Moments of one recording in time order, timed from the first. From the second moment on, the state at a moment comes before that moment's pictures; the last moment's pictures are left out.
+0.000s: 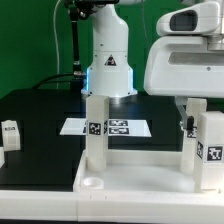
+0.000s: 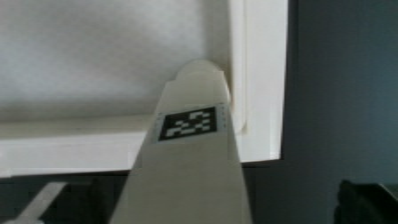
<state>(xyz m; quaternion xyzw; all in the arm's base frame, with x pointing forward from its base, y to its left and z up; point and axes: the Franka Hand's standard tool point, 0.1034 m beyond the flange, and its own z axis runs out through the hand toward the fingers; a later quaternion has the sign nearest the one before) 0.661 0.104 0.112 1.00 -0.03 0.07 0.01</state>
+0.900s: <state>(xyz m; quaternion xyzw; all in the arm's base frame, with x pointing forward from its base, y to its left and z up) 0.661 0.101 0.111 1.00 -0.07 0.07 0.00</state>
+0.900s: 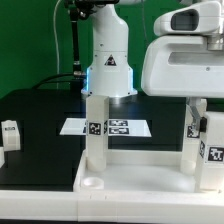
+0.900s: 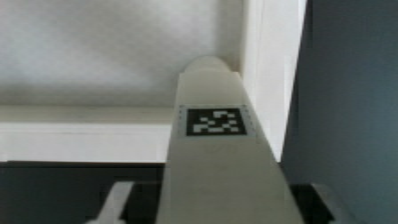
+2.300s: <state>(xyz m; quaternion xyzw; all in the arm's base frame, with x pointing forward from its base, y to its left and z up) 0.660 0.094 0.108 0.80 -0.60 0.04 -0.03</state>
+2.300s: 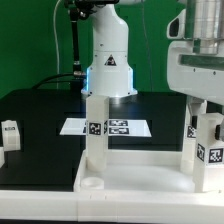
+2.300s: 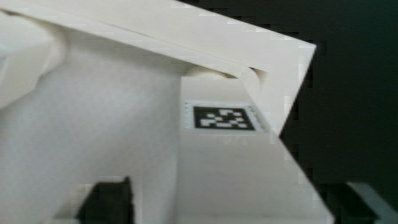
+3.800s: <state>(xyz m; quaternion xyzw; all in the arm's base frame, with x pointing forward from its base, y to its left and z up) 0.661 0.098 0.114 1.00 -0.04 0.05 0.01</state>
